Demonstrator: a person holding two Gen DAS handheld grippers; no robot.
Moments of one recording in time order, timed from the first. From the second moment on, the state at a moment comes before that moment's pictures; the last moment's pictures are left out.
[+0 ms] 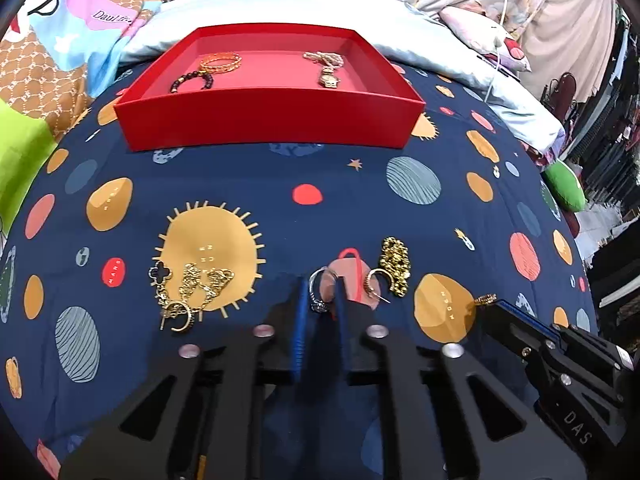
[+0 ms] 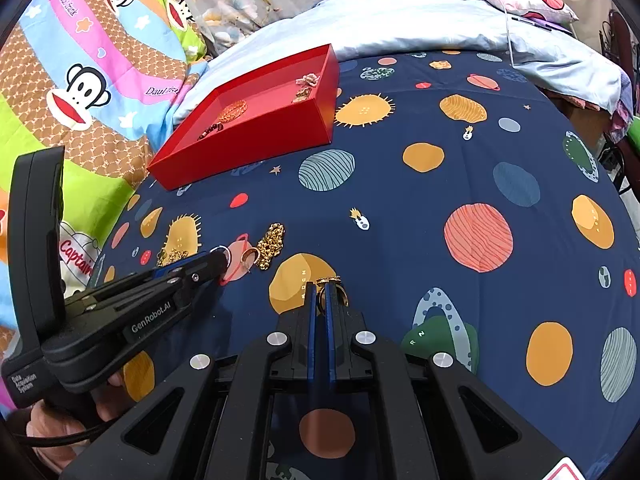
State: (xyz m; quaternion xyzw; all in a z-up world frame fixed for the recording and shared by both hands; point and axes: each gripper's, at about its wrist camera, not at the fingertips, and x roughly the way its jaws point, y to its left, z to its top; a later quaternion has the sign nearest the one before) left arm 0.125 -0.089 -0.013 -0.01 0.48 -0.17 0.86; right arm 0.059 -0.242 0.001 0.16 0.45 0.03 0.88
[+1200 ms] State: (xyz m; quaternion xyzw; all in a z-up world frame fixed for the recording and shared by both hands) left arm 0.213 -0.013 0.082 -0.05 0.39 -0.12 0.91; right arm 0.173 -0.223 0.090 0.13 0.34 0.07 0.93
